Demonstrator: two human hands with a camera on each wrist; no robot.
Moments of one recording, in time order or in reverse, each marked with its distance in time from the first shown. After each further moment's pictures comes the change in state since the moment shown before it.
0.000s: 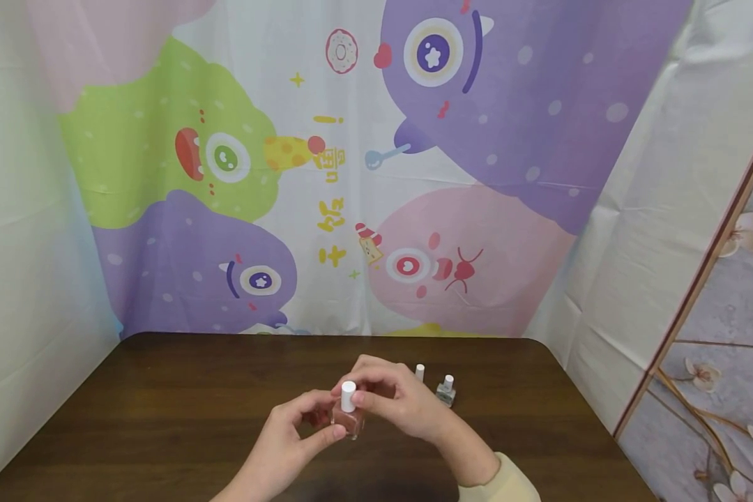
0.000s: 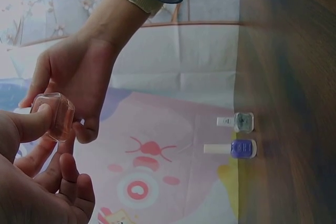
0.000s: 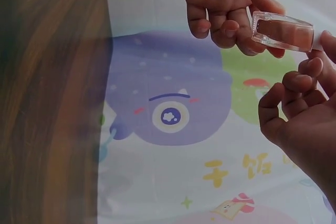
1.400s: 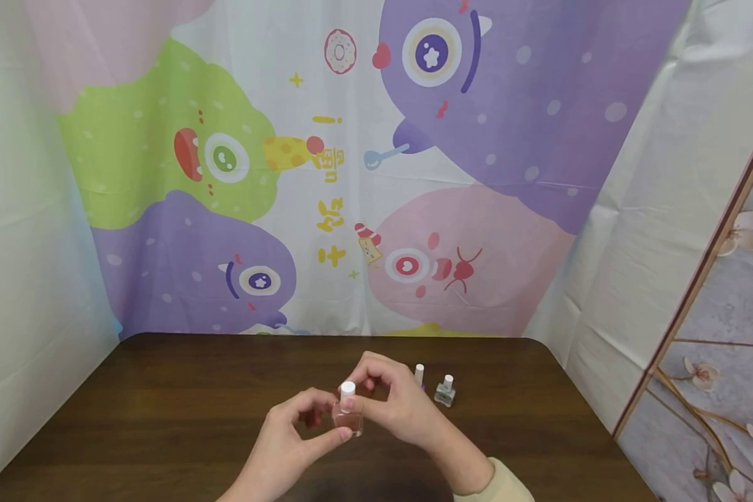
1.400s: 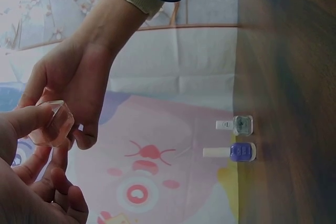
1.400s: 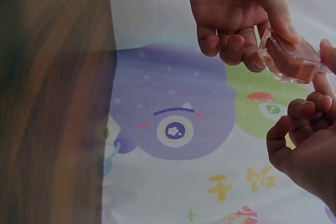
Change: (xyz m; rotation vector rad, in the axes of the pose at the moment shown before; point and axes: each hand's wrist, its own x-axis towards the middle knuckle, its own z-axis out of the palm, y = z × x) left_hand -0.001 0.004 0.005 0.037 0.073 -0.101; right_hand 0.000 0.003 0.010 -0.211 0.224 0.048
